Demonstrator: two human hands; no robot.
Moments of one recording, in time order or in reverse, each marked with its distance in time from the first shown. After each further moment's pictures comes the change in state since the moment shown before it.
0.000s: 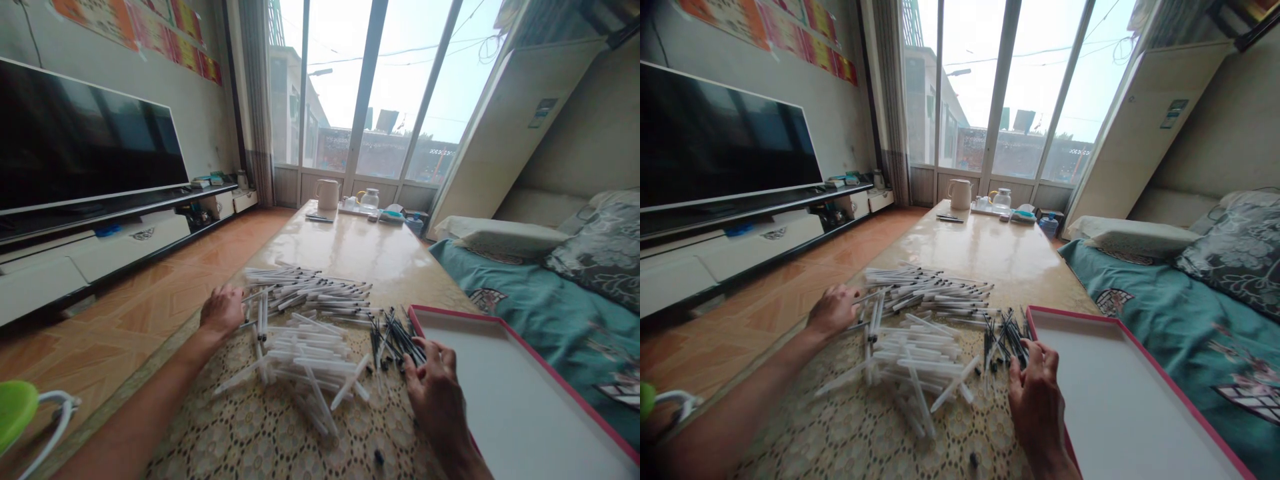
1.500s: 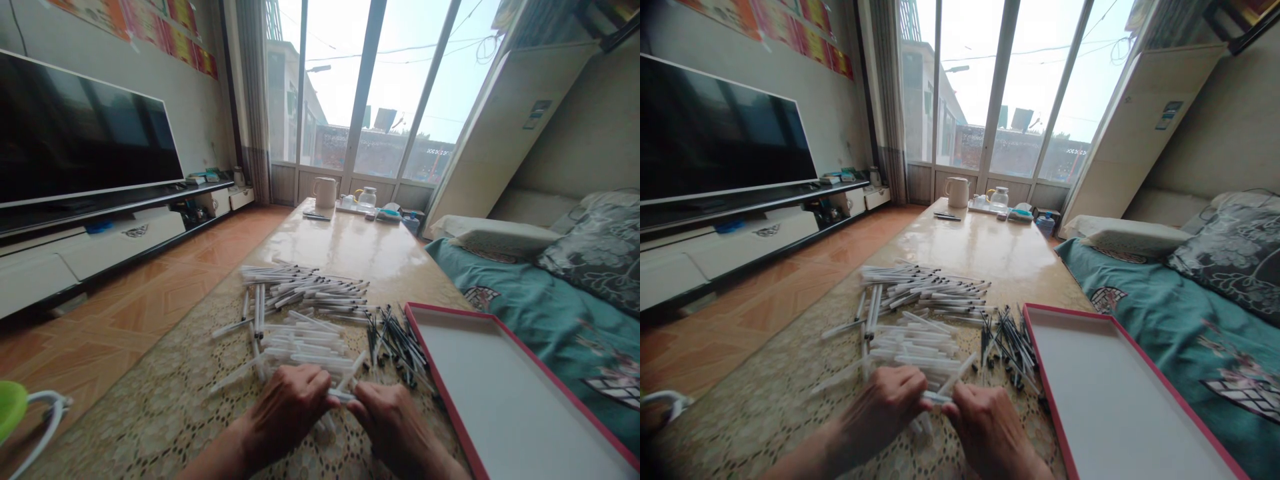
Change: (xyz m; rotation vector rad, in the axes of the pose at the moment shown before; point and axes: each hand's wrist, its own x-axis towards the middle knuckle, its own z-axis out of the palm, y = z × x) left_hand -0.101 0.125 0.030 -0.164 -0.220 0.634; right_hand -0.027 -0.038 0.000 0.120 -0.500 -0.641
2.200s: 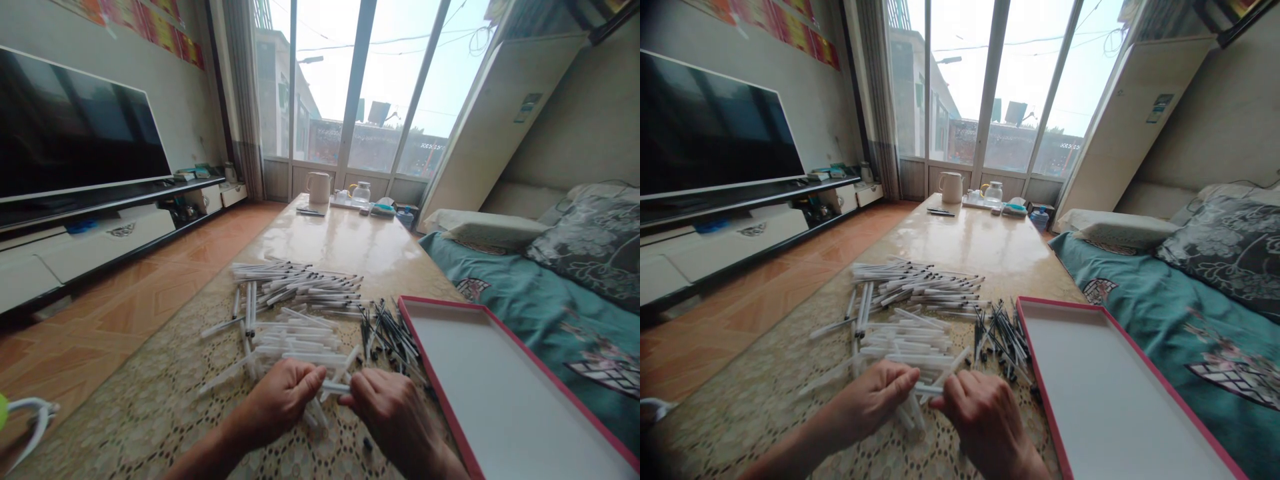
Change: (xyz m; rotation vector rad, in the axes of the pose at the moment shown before) left_hand 0.017 0.011 -0.025 -0.886 -0.244 -0.502; right_hand 0.010 -0.011 -0.025 -0.209 0.145 -0.116
